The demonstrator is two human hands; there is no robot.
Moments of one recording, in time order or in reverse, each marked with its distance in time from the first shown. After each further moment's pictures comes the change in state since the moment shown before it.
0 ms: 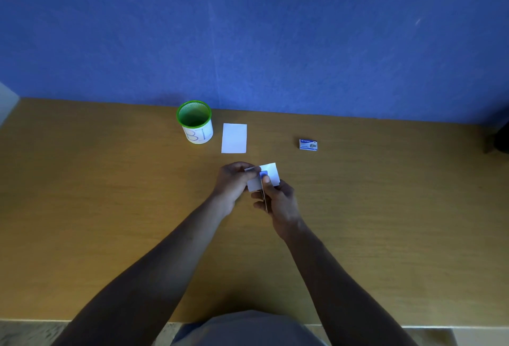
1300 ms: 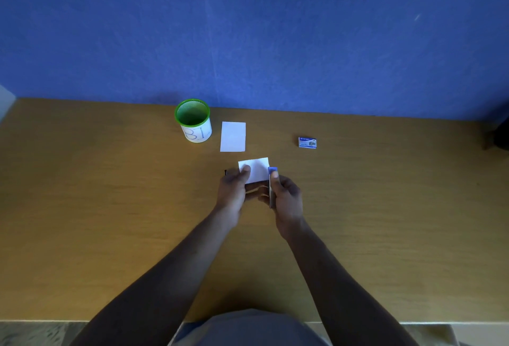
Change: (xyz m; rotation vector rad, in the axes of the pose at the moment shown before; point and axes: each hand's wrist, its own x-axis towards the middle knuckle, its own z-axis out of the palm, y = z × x) left_hand -0.018 -0.014 0.013 -0.286 0.084 -0.093; right_hand 0.009 0.010 -0.007 0.042 0.134 -0.070
